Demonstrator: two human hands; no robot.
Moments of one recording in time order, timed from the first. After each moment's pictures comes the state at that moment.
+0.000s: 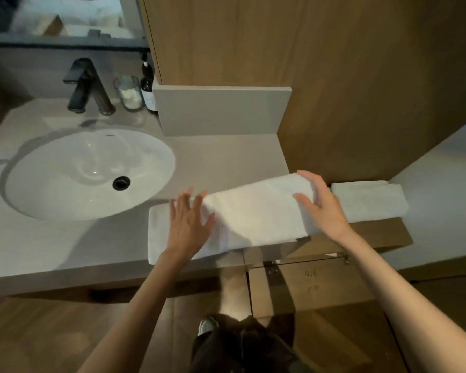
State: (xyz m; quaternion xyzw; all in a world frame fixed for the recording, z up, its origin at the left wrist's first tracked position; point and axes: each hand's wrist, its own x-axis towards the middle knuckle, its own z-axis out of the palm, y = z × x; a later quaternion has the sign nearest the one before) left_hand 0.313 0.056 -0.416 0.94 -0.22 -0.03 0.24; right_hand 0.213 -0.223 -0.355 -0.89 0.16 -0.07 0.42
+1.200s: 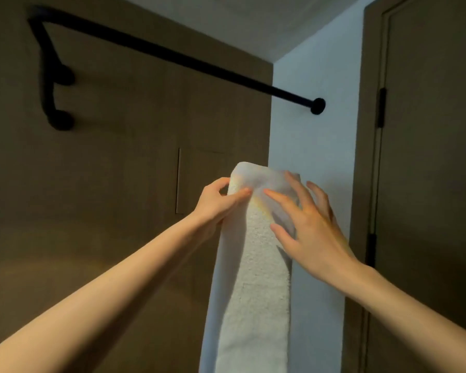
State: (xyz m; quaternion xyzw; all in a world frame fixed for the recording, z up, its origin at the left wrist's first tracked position) left_hand 0.038 -0.438 0.106 0.60 -0.46 -0.03 0.65; right_hand -0.126 -0.538 0.072 -0.88 0.14 -0.44 -0.06
